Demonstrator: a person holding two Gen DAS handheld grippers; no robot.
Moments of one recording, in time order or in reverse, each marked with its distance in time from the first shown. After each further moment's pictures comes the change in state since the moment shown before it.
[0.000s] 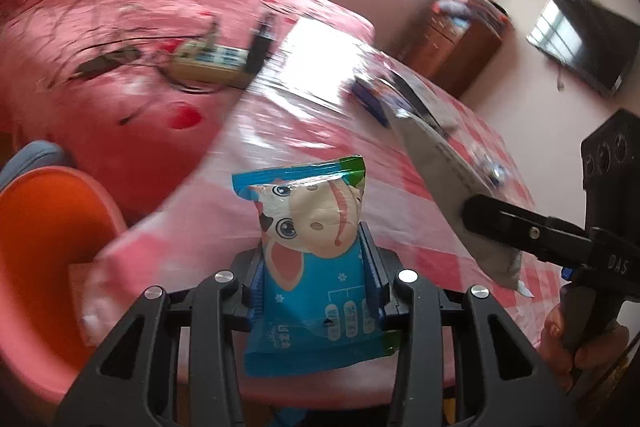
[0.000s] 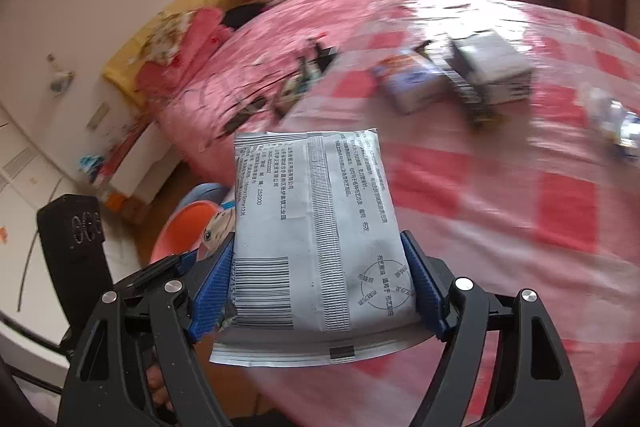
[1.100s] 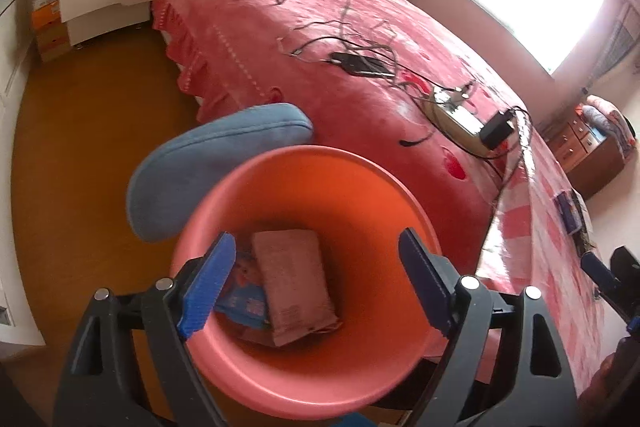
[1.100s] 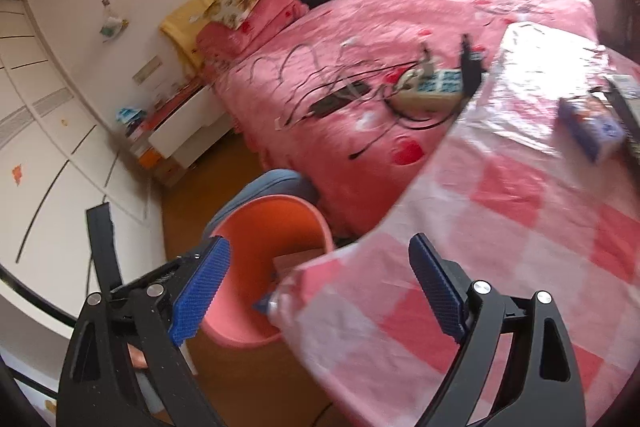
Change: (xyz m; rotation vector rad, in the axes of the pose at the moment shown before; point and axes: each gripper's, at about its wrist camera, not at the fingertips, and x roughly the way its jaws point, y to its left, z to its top) left arm -0.084 0.188 -0.025 -0.395 -0.108 0.387; right arm 0.065 0.111 0.004 -0.196 -0.010 0.059
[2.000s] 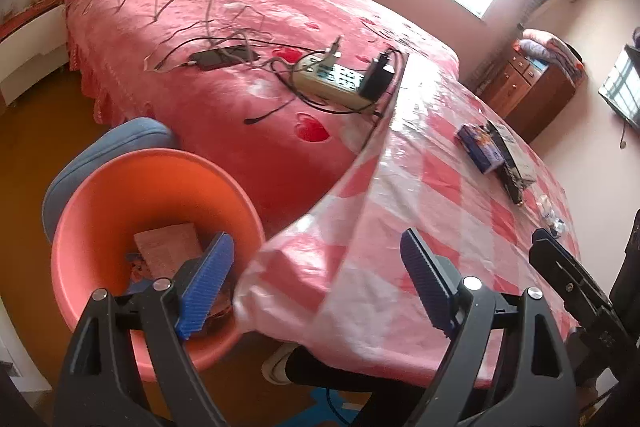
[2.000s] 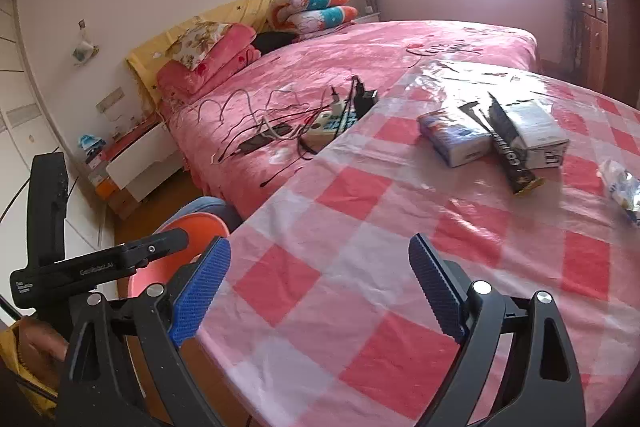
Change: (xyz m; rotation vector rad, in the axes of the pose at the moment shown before) left arm -0.017 -0.146 -0.029 0.240 0.052 -0.149; right arm -0.067 -0.079 -0.036 0.000 -0.175 -0.158
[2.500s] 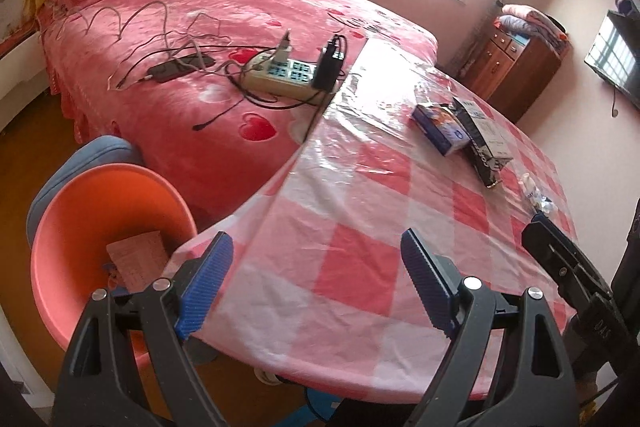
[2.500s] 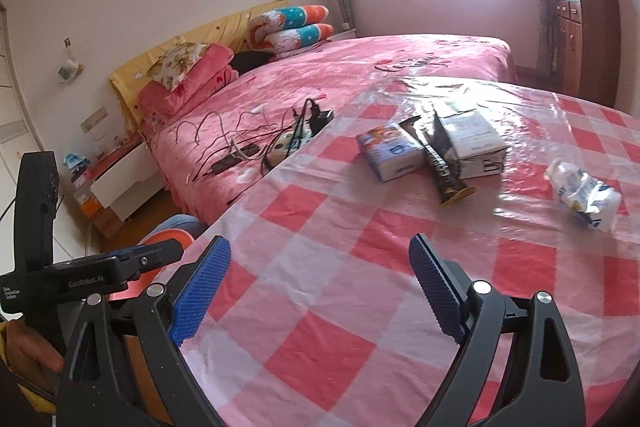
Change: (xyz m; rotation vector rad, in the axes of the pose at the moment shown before) left arm 0.007 -0.064 -0.004 0.097 0.016 -0.012; right arm -0.031 -0.045 -0.002 0.036 -0.069 -0.062
